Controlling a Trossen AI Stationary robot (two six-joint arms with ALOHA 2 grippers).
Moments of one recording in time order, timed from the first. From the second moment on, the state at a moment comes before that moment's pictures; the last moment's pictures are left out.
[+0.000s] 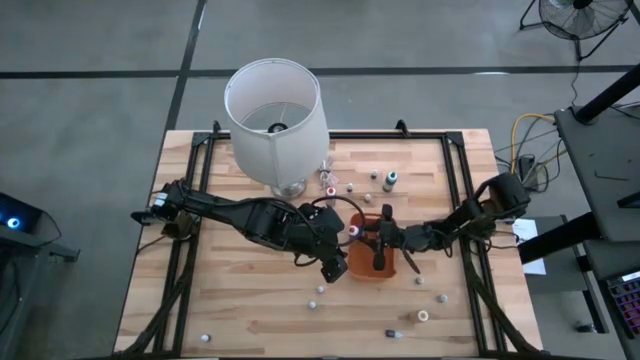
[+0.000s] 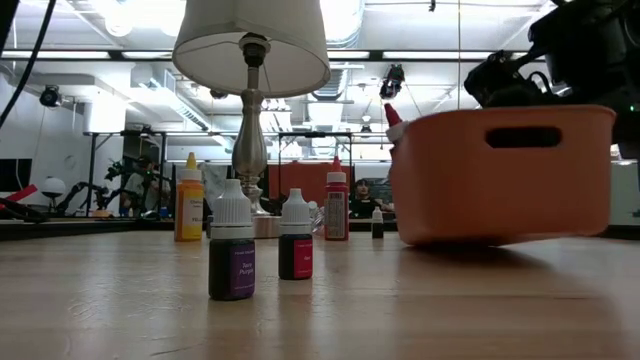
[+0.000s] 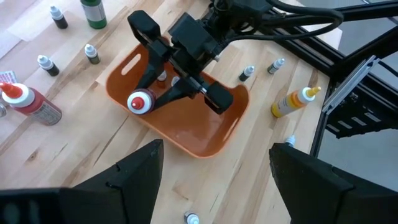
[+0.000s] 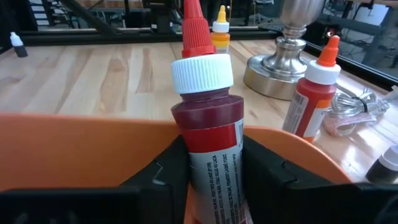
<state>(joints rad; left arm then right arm) -0.32 1.87 2.09 -1.05 -0.30 -0.79 0.29 1.76 0.29 1.23 0.50 0.13</state>
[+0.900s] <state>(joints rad) -0.32 1.87 2.09 -1.05 -0.30 -0.78 0.30 1.73 0.29 1.22 0.42 0.11</state>
